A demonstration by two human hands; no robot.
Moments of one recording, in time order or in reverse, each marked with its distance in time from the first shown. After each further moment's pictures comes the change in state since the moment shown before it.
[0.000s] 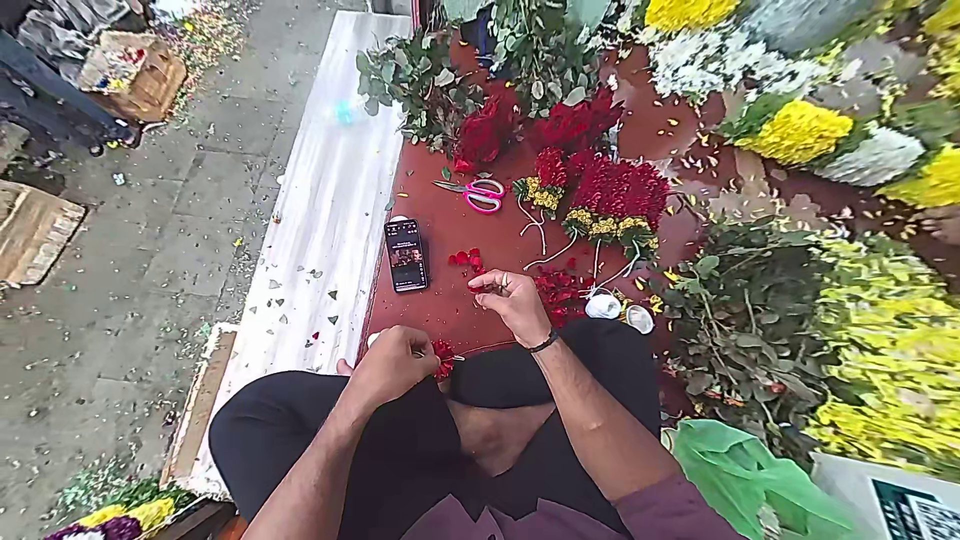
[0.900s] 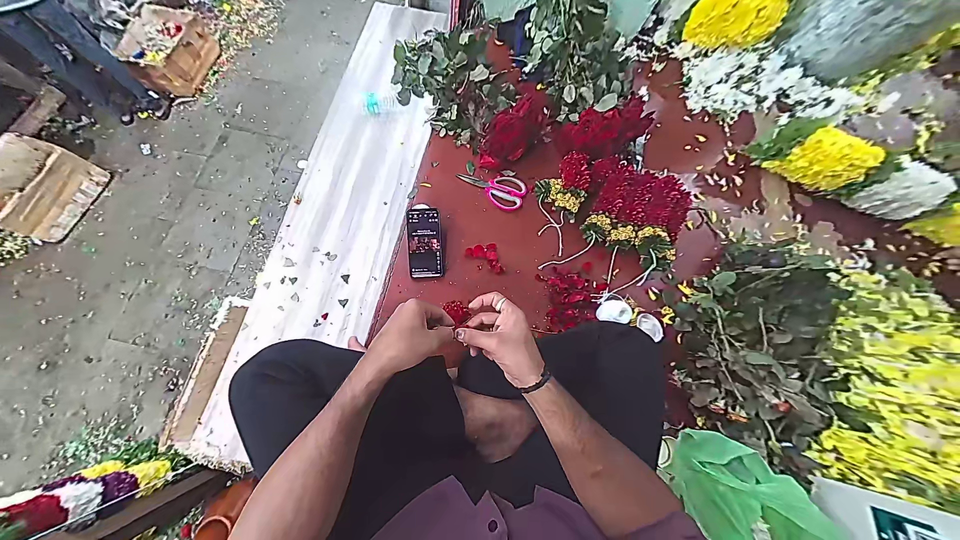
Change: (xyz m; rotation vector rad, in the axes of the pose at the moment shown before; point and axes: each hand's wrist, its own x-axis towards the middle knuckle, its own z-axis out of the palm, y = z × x) left_hand 0.001 0.003 0.001 -0.165 0.090 0.049; right_hand -0.063 -0.035 0.054 0.189 -0.049 0.243
